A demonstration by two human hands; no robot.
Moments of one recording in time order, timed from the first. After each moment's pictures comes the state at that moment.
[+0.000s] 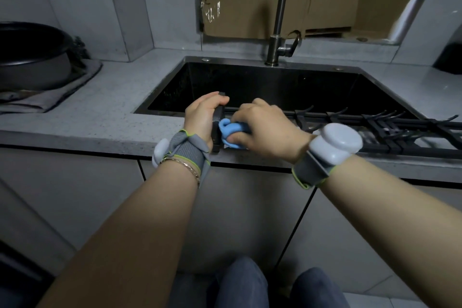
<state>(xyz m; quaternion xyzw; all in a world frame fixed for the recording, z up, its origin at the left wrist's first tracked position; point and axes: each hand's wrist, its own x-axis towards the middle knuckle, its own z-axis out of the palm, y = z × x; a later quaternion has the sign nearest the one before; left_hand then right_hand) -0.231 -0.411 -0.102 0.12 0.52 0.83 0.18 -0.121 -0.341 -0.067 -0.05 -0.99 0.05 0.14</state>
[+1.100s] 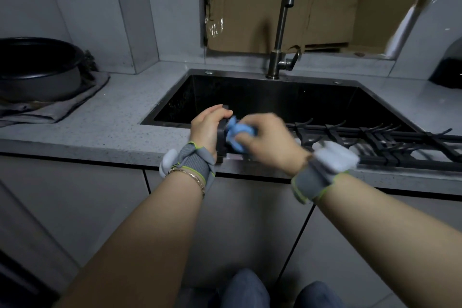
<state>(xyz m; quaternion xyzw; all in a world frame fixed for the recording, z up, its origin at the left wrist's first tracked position) -0.229 -0.412 -0.100 0.11 0.52 0.83 0.17 -0.119 -0.351 -0.070 -0.11 -0.92 0.28 0.24</state>
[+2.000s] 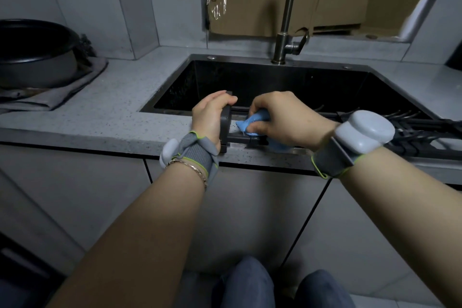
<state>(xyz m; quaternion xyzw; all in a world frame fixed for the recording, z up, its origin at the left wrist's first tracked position) -0.227 -0.413 -0.101 0.12 0.54 0.82 0.17 -0.121 -0.328 -0.055 -0.09 -0.98 0.14 0.14</state>
